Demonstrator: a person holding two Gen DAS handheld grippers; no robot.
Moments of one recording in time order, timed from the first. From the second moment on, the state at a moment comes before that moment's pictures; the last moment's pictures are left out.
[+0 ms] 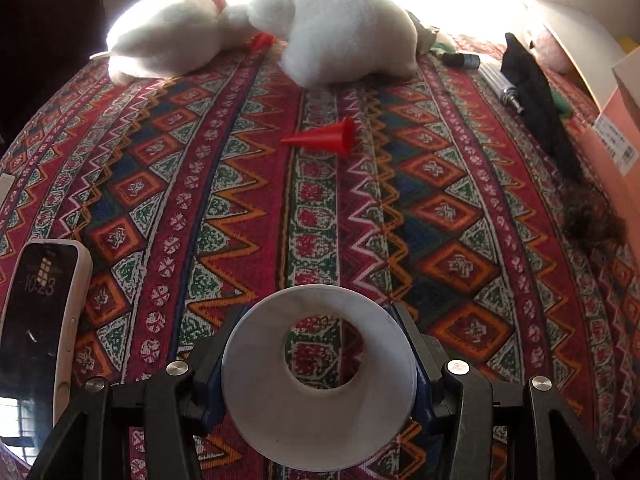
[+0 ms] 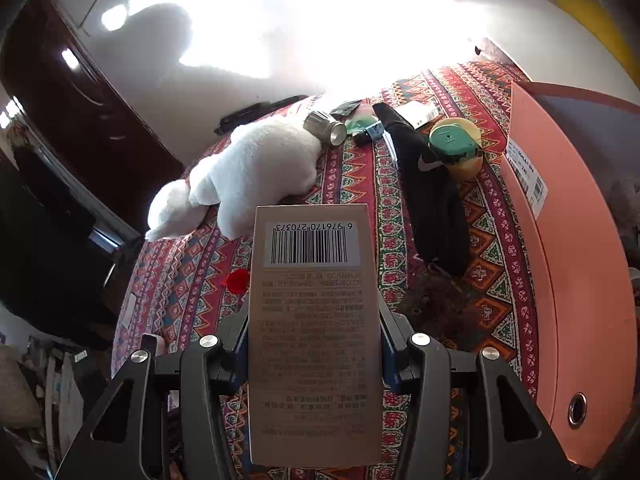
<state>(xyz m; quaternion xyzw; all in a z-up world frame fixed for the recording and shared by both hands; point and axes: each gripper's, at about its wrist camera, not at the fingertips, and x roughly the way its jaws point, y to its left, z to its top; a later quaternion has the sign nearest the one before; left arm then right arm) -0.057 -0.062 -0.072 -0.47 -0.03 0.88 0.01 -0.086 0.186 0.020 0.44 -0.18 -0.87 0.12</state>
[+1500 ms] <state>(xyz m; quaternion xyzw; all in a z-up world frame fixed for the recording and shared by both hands) -0.048 0.261 0.080 -0.31 0.05 0.91 0.28 0.007 0.441 0.077 0.27 -0.22 -0.93 -0.14</state>
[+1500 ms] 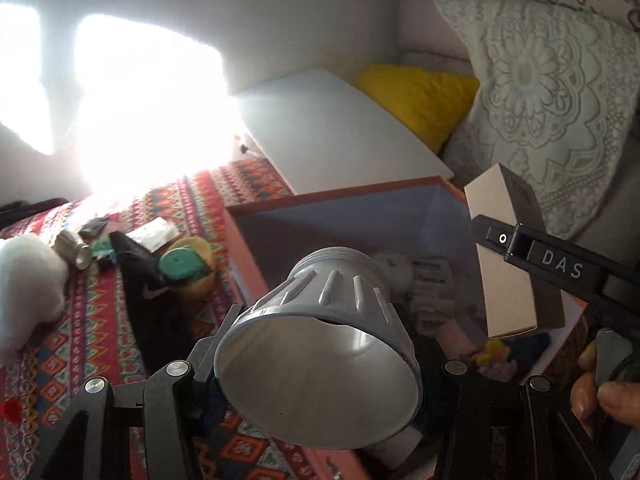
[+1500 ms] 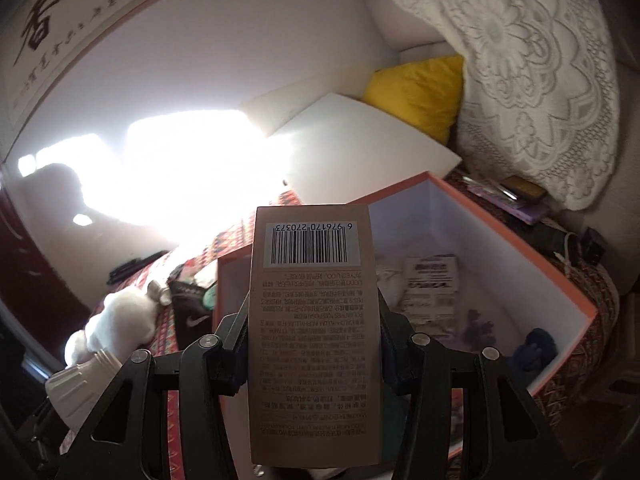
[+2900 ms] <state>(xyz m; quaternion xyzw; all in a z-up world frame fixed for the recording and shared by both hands) -0.095 0.023 0.003 -0.38 0.01 0.93 0.04 -0.062 0.293 0.079 0.28 -0.13 -0.95 -0.06</state>
